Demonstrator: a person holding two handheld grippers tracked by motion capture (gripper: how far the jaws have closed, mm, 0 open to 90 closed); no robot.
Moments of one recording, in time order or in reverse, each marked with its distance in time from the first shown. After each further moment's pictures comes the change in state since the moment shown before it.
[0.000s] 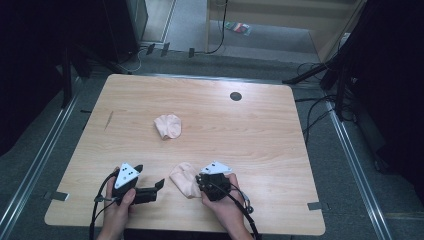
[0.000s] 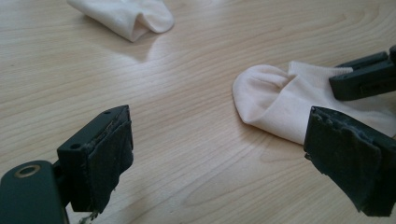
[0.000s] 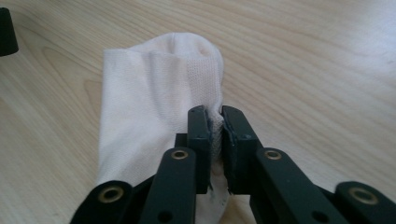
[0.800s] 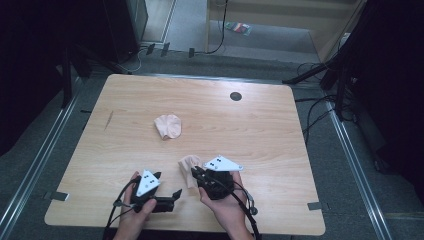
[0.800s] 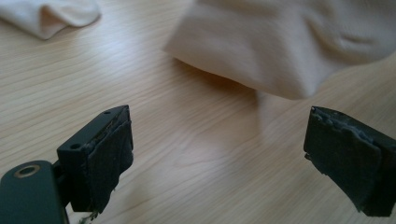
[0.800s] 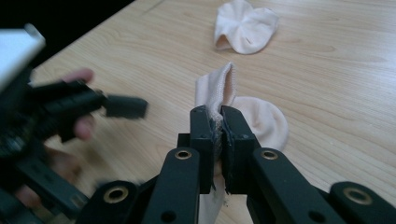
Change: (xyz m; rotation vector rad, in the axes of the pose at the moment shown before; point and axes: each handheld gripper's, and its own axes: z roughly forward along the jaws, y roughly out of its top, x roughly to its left) left arm -0.057 0.001 0.020 0.047 -0.075 0.090; right arm 0.013 0.033 -0.052 -0.168 0.107 0.100
